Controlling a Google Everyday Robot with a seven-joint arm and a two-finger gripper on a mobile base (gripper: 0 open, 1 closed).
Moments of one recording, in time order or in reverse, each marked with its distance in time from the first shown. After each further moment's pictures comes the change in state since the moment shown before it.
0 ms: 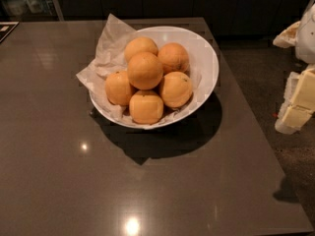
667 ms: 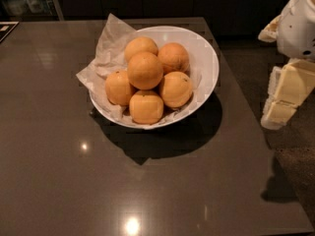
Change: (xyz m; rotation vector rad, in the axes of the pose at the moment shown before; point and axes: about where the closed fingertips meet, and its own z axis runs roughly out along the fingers) arm -0.024 0.002 -0.005 0.005 0.027 -0.037
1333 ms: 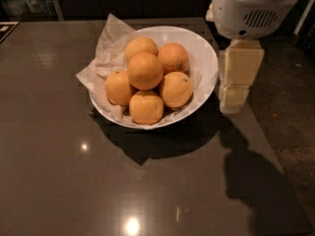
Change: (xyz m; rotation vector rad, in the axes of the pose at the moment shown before) arm -0.086 0.001 -0.013 0.039 0.074 -0.224
